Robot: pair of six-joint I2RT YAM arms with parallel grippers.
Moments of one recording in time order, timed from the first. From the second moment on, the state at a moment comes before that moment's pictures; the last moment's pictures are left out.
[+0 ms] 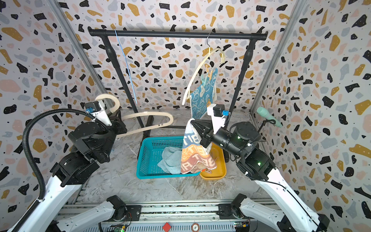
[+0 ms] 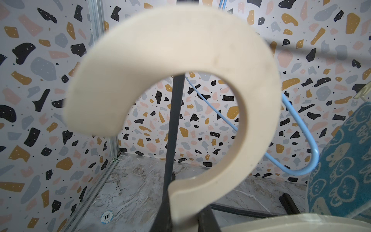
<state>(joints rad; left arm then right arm) -0.61 0.90 1.33 -0.46 -0.67 -0.19 0.75 0.95 1.32 -0.28 -0.26 0.18</state>
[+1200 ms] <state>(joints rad) -0.61 0.79 1.34 -0.52 -0.68 -0.19 0.78 1.20 1.04 0.09 -0.40 0.38</state>
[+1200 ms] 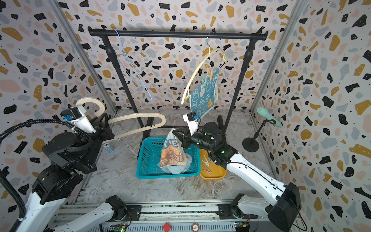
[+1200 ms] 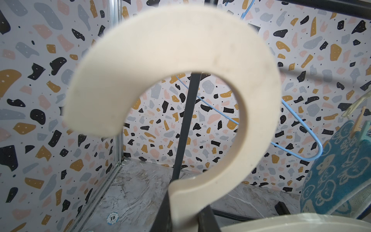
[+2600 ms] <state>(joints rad) -0.61 0.79 1.34 -0.52 -0.68 -0.19 1.03 1.77 1.10 0.20 -0.30 0.40</state>
